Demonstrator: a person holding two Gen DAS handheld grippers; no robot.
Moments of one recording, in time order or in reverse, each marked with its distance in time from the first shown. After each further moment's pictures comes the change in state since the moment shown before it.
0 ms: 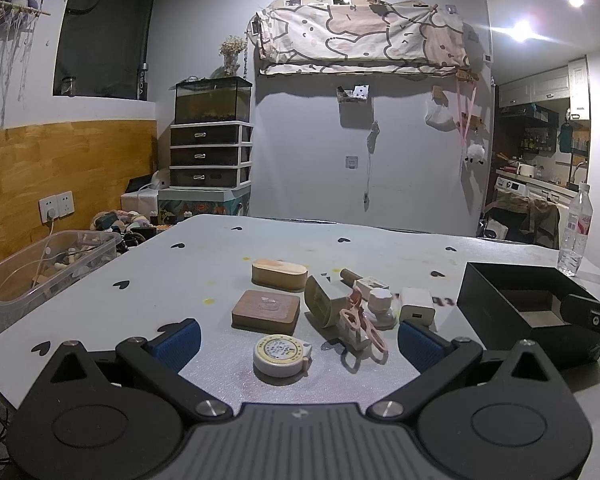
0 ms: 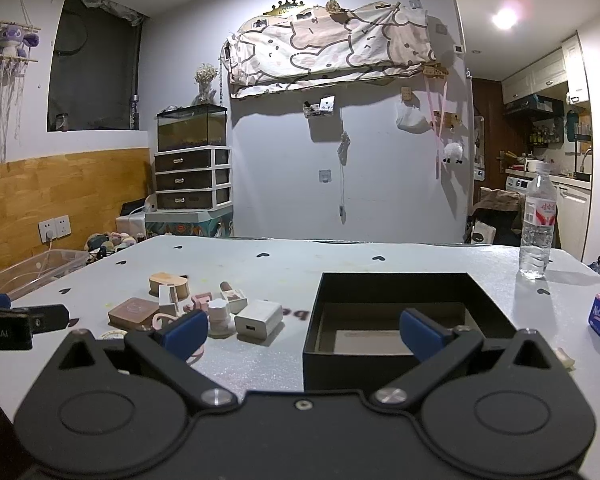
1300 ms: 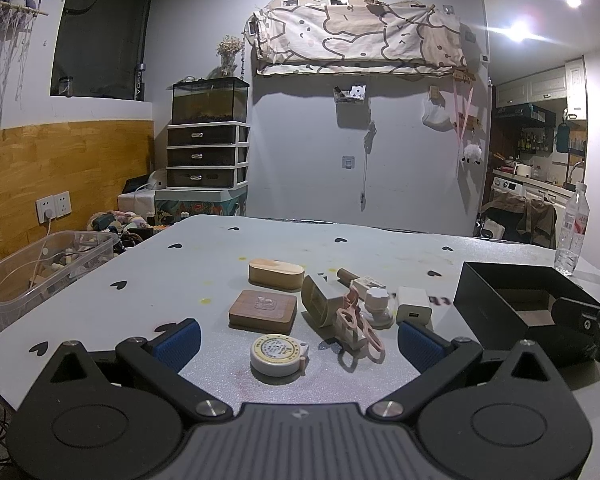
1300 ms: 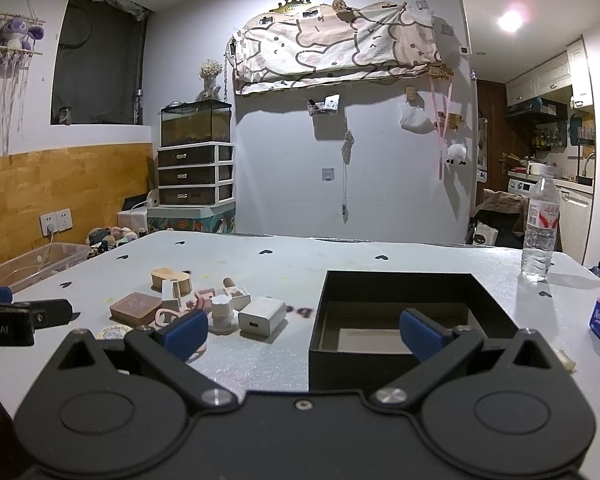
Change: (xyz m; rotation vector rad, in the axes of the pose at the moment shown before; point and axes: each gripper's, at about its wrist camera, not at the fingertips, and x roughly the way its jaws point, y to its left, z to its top) left arm 0.001 -0.007 -0.002 0.005 0.001 -0.016; right arm 0.003 0.002 -0.004 -0.015 0.004 0.000
